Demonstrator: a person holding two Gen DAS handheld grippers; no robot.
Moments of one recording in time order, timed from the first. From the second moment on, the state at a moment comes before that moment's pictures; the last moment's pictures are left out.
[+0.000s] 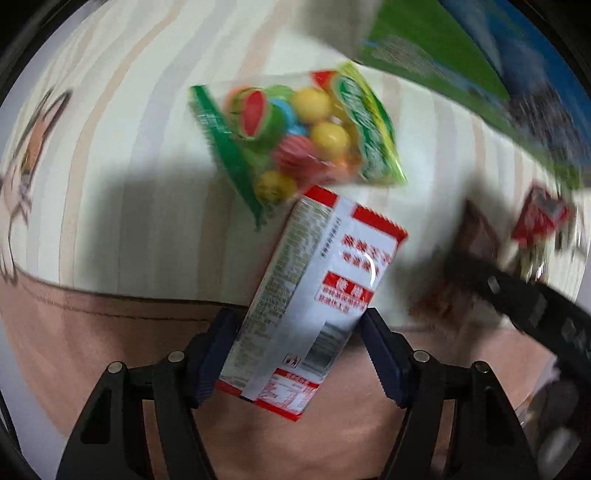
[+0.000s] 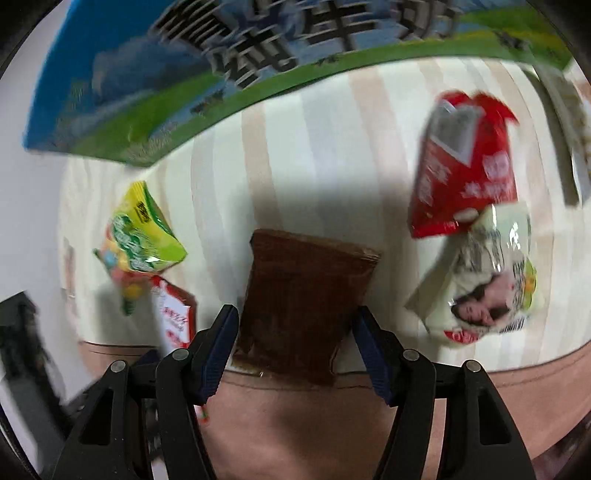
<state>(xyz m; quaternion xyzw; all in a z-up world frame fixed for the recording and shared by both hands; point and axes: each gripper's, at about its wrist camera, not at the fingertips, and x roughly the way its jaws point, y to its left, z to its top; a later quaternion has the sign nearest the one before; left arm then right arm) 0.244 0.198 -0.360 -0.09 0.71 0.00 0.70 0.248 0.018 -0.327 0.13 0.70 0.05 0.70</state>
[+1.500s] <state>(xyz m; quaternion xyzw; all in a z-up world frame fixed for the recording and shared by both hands) 0.161 0.077 -0.382 -0.13 0.70 0.01 0.71 0.135 0.020 -0.344 -0.03 0.71 0.09 0.70</state>
